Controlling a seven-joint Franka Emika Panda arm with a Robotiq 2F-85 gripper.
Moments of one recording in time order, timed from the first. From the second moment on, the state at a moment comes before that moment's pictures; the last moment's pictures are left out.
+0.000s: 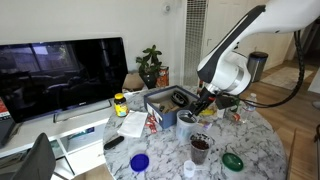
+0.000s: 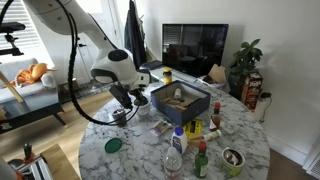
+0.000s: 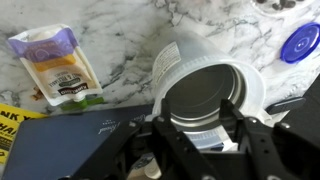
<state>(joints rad) 0.07 0.28 0.23 -2.39 1.23 3.08 -0.80</state>
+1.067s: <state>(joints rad) 0.08 0.12 0.24 -2.57 1.09 2.96 -0.62</state>
